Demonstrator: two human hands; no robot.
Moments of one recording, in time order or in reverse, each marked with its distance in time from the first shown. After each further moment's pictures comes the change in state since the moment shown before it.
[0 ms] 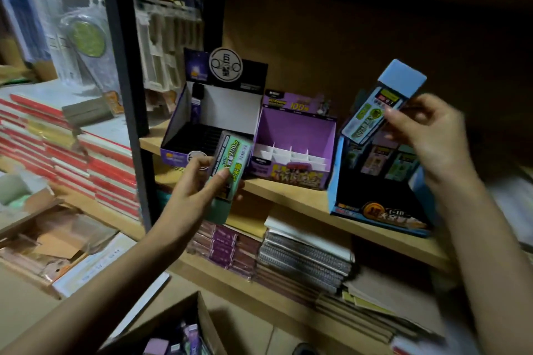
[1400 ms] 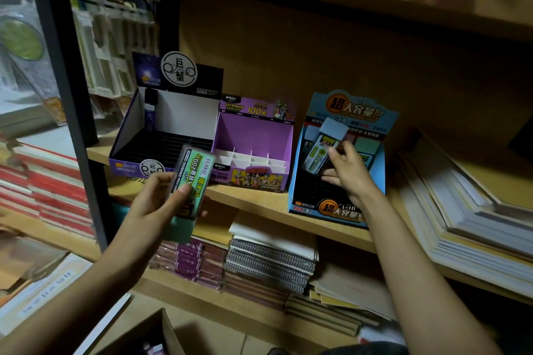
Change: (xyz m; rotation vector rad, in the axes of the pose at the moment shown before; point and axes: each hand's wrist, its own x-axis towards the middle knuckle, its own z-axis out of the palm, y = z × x) left_hand -0.008 -0.004 0.013 0.043 0.011 -0.033; right_hand 0.017 0.115 0.001 -0.007 -0.143 0.357
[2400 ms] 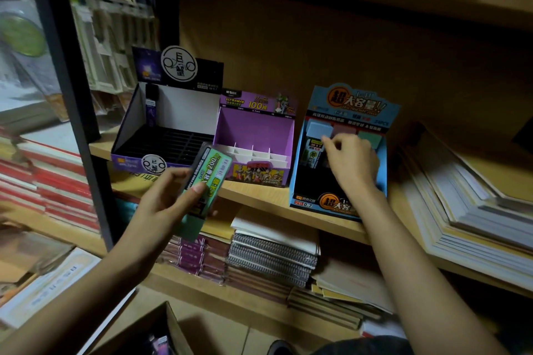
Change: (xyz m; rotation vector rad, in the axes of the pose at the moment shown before) left_hand -0.005 0.006 0.009 0.025 -0.065 0.050; right_hand -0.027 -0.038 0.019 -0.882 0.394 -0.229
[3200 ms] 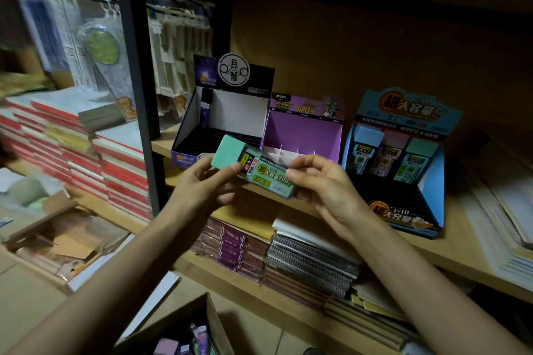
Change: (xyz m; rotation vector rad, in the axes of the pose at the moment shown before) left_hand 0.015 0.018 -0.022 -0.211 0.074 -0.182; right_hand -0.077 -0.085 0.006 1.341 -0.785 0.139
